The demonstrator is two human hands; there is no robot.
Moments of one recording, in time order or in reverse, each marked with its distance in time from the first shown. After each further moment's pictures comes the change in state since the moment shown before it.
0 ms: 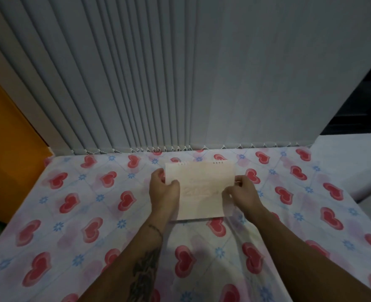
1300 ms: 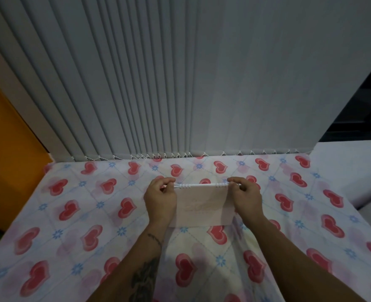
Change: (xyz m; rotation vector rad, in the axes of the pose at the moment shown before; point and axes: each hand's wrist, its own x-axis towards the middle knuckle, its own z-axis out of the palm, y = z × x) left_hand 0.008 -0.006 -0.008 0.058 0.095 0.323; right_hand 0.005 -0.001 0.005 -0.006 0.238 -0.249
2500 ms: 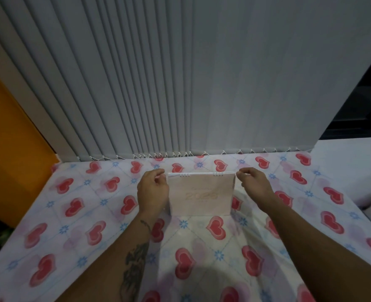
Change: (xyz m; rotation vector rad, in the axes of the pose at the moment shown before) left_hand 0.015 0.005 -0.016 0.192 -0.025 0.024; right_hand 0.027 -0.017 -0.042 -0.082 -0.177 0.111
